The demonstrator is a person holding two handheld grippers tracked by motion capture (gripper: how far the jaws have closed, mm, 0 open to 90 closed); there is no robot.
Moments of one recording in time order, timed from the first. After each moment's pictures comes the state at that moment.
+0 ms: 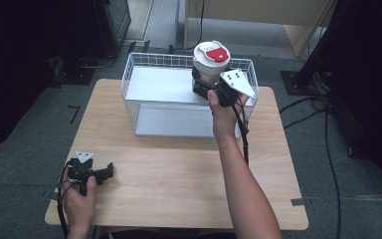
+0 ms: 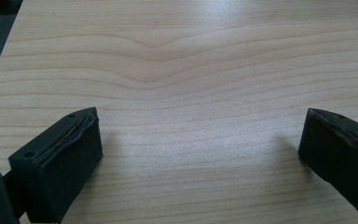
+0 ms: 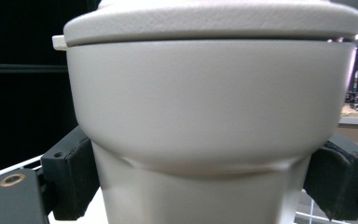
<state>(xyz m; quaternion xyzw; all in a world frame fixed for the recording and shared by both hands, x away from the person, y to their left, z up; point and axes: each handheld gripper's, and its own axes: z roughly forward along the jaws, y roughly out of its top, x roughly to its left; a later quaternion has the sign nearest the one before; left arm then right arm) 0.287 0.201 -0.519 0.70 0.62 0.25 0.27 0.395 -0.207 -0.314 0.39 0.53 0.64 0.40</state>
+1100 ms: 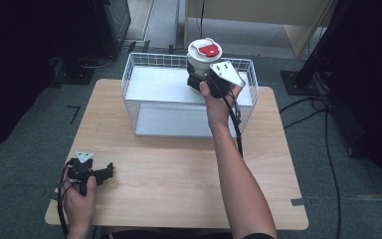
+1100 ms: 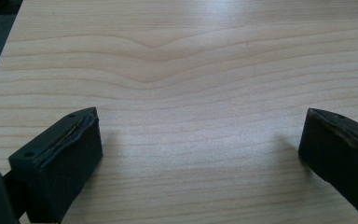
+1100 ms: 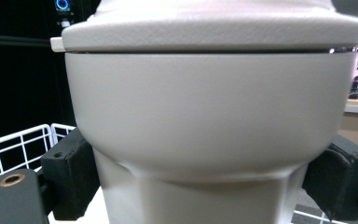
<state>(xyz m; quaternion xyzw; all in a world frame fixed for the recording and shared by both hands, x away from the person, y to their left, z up) 0.287 0.201 -0.519 0.70 0.62 0.25 0.27 0.430 -0.194 -0.324 0.42 0.55 0.60 0.41</state>
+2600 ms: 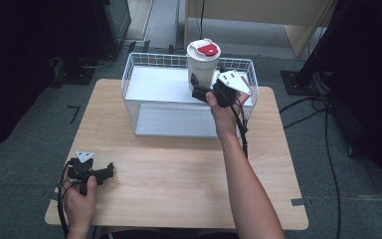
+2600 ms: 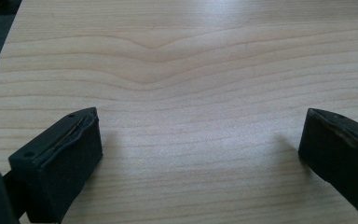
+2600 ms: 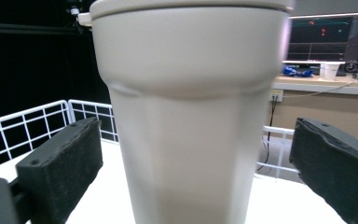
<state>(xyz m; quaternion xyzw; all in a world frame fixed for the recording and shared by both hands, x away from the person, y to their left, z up) 0.288 0.200 -0.519 0.70 0.62 0.25 0.27 0.404 -0.211 -0.334 0.42 0.57 0.59 0.38</state>
